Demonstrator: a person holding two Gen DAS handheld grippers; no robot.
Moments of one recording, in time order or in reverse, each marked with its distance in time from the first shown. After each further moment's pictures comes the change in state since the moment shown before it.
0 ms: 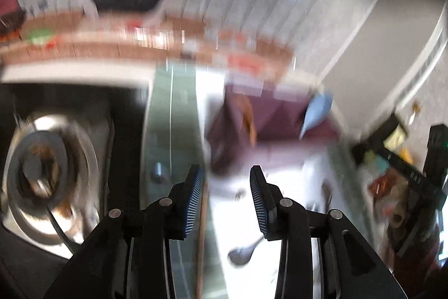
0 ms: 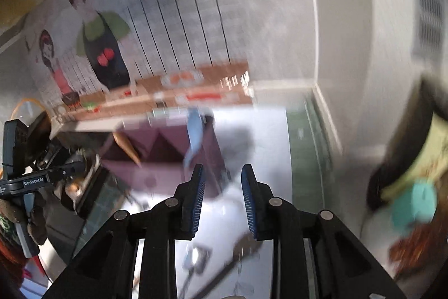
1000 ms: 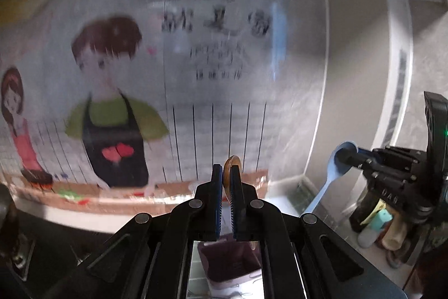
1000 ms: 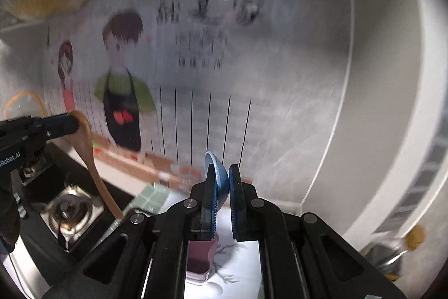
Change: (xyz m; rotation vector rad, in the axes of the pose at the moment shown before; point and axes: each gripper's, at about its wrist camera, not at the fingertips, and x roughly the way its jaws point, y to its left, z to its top) left arm -0.123 -0.129 0.107 0.278 -0.505 0.178; right arm -0.064 0.082 0.126 -0.297 -0.291 -0.100
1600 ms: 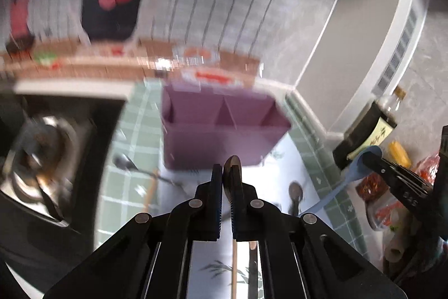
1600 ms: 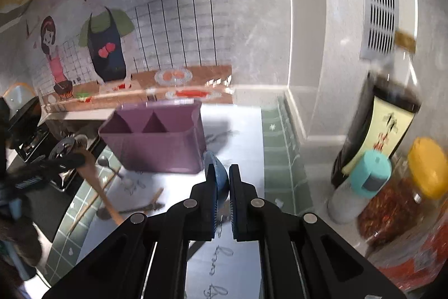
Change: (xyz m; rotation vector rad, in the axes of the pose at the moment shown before) left arm -0.007 -0.028 -0.167 -0.244 0.263 -0.080; right arm -0.049 -0.020 -0.162 0.191 0.175 -0.034
